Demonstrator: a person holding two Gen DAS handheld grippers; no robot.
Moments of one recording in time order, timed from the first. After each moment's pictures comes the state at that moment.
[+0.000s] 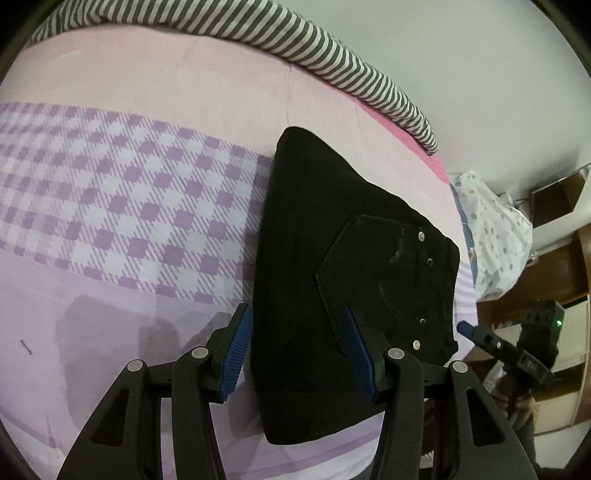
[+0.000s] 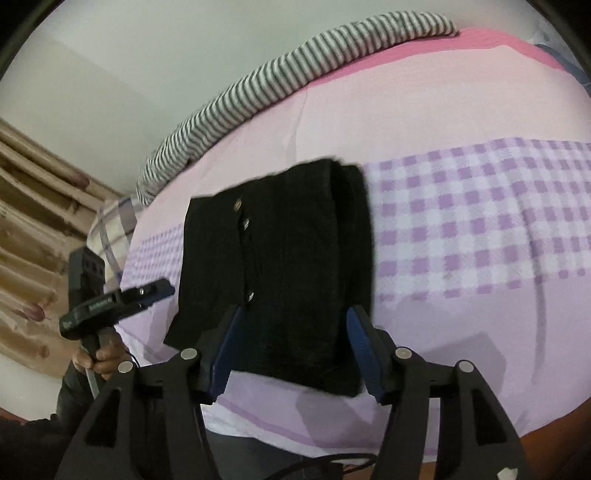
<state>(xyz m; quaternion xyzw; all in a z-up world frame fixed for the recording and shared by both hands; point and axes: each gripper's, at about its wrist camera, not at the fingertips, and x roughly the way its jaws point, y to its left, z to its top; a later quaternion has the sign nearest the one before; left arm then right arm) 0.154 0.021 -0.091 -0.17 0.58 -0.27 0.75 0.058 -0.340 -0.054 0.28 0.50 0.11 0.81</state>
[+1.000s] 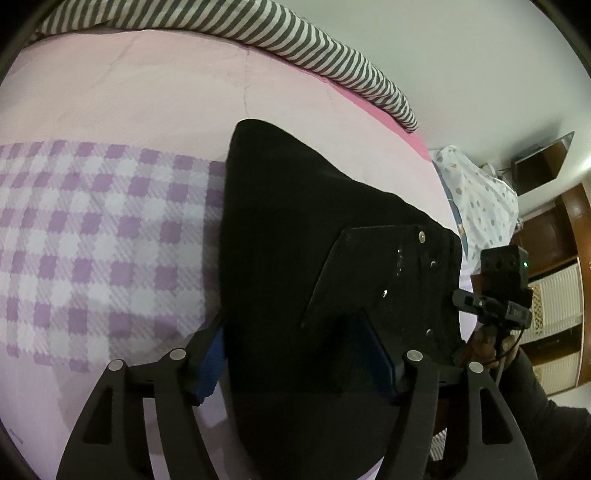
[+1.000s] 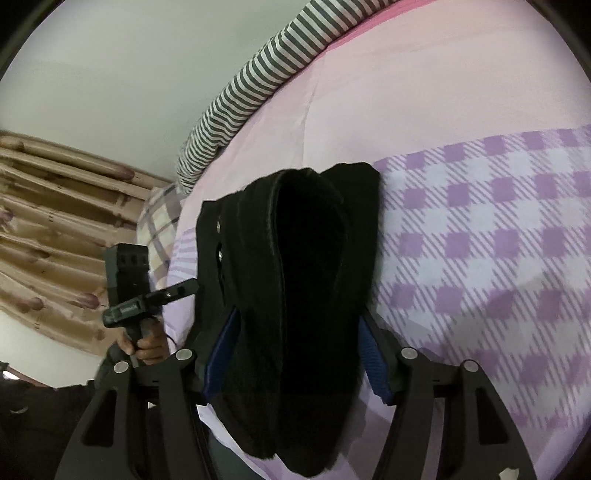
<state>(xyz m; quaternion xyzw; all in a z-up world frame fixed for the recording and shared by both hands) 0.190 -0.015 -0.110 -0.13 0.58 -0.34 0.73 0.118 -0.371 -0.114 0.36 0.51 0.24 0.74</state>
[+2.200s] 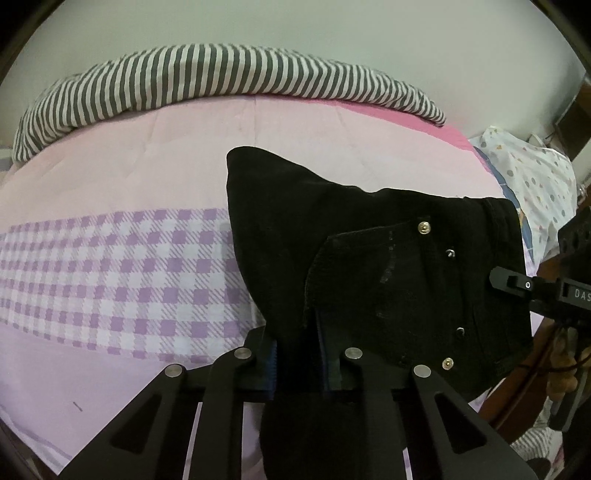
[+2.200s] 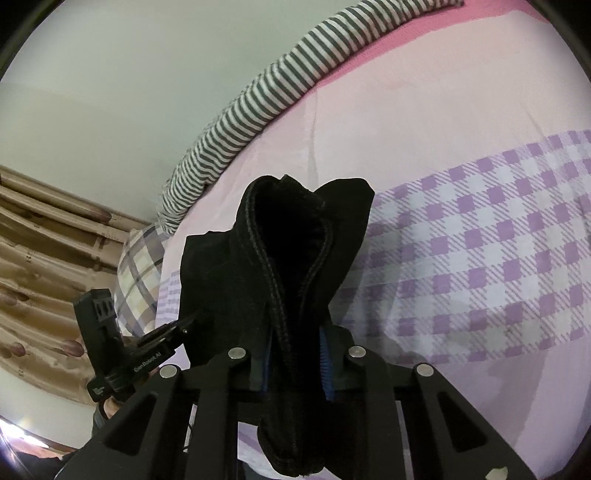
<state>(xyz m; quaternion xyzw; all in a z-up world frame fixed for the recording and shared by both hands) 0.149 -0.045 -0.059 0.01 0.52 -0.23 0.82 0.104 -0.325 -0.064 0.36 0.48 0.14 0.79</state>
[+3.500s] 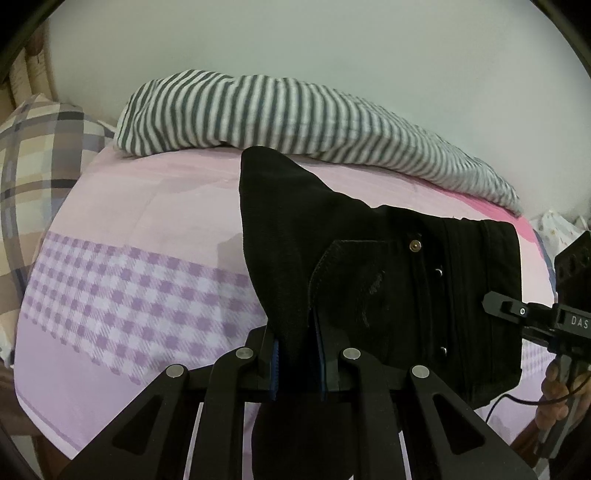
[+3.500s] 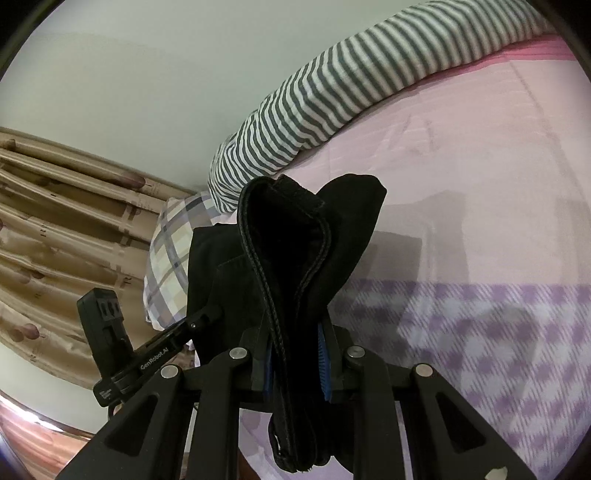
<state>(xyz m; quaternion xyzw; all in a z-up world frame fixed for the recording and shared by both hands) 0.256 0.147 -0.021 -0.05 0.50 -0.12 0.85 0.259 -0.134 -0.056 0.34 0.50 0.24 0.76</state>
